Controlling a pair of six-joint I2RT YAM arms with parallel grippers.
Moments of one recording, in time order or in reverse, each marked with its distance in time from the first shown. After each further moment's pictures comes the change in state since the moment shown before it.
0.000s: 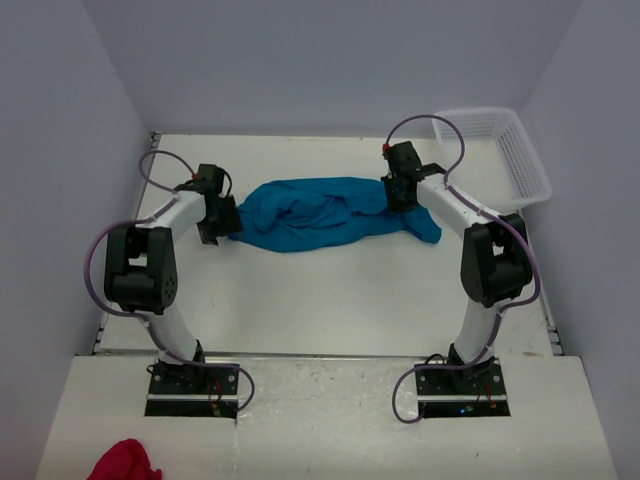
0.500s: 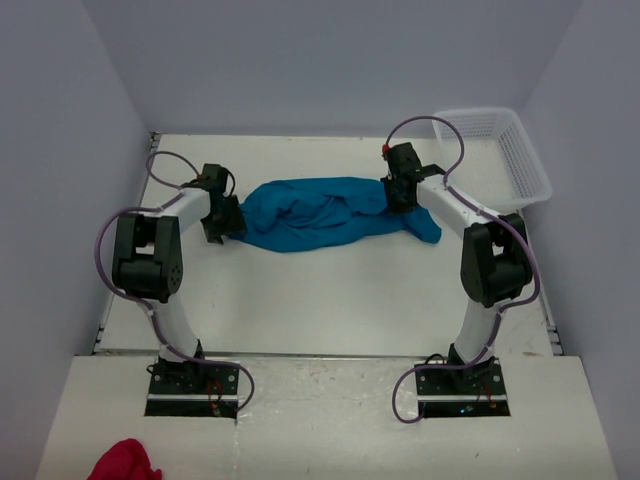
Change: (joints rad) left arm 0.000 0.112 0.048 0.042 0.025 -0.008; right arm 0.000 0.000 -0.012 0.012 -0.007 0.001
